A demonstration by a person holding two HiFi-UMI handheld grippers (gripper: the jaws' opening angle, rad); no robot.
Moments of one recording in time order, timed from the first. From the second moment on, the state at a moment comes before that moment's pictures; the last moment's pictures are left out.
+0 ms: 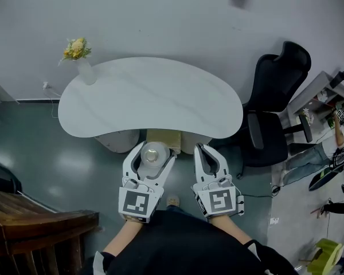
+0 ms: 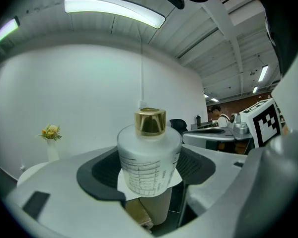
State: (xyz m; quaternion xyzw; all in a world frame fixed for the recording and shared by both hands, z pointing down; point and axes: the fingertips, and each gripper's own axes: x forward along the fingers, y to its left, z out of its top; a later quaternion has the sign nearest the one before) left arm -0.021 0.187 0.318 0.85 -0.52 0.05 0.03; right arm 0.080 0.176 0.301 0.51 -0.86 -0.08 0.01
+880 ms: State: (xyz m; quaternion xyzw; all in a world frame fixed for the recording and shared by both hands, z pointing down) left arm -0.022 0.139 0.321 0.83 -0.55 0.06 0.03; right arm 0.088 0.128 0.307 0.48 -0.87 -0.07 0.00
